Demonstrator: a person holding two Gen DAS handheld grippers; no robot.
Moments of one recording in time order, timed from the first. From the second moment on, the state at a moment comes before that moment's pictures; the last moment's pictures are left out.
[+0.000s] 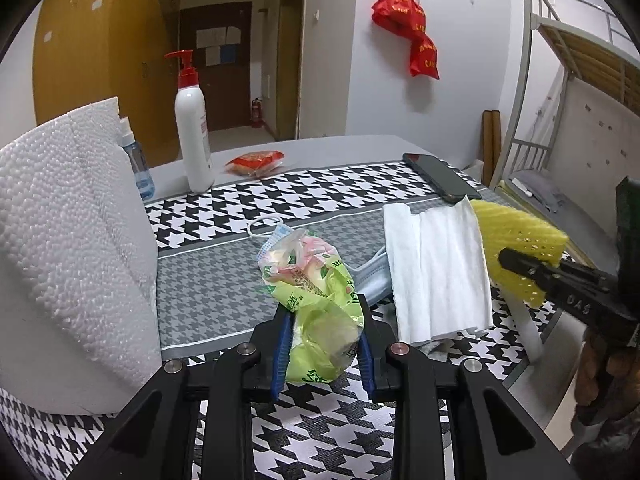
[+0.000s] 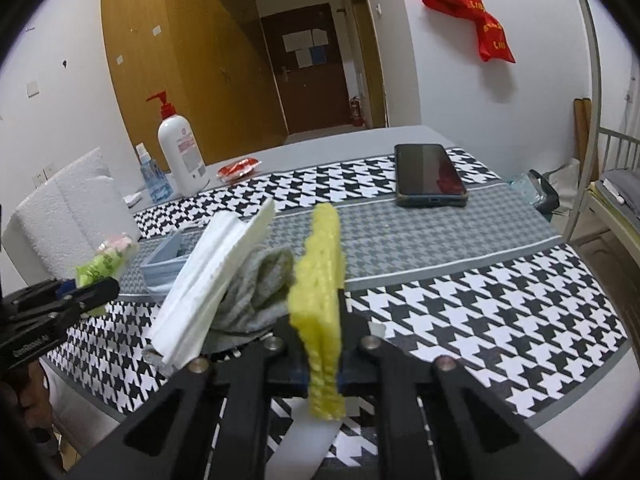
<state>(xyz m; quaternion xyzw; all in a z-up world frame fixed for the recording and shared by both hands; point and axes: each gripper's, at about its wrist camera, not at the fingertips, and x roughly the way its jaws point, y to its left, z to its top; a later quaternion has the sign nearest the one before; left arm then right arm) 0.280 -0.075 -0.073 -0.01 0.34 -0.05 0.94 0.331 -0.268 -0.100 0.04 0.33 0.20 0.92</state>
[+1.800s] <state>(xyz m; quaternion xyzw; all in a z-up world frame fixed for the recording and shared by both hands) 0.114 0.040 -0.011 -0.02 0.21 0.05 0.98 0.199 -0.154 -0.017 0.02 0.23 0.29 0.93</state>
